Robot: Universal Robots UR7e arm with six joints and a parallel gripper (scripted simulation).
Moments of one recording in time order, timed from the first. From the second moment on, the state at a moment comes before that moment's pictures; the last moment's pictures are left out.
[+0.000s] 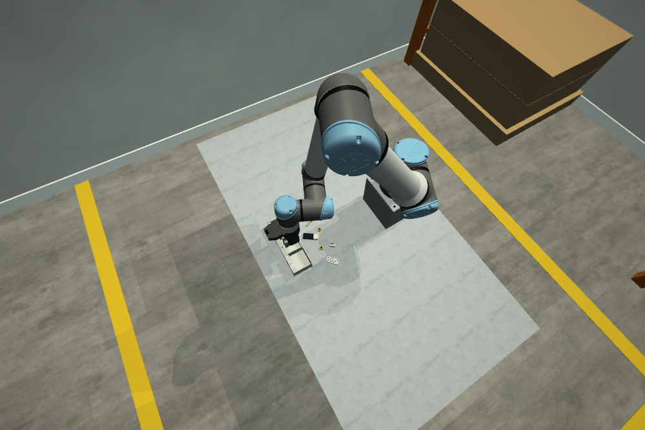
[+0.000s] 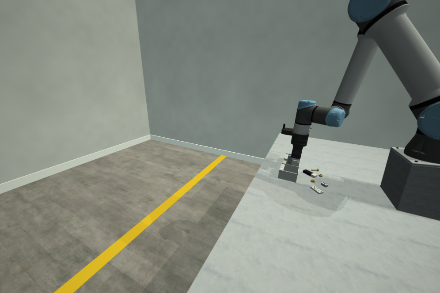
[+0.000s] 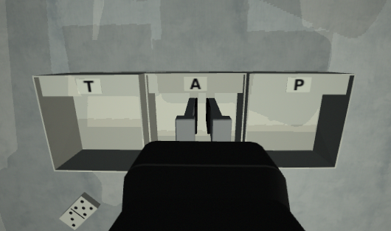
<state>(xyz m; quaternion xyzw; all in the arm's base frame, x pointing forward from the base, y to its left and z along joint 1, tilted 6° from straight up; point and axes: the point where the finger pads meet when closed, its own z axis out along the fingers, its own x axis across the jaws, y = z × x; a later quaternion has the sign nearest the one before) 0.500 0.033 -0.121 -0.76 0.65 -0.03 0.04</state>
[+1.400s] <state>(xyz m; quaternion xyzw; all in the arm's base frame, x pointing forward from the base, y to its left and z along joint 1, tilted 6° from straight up) 0.498 0.032 -0.098 -0.76 0.65 -0.03 0.04</state>
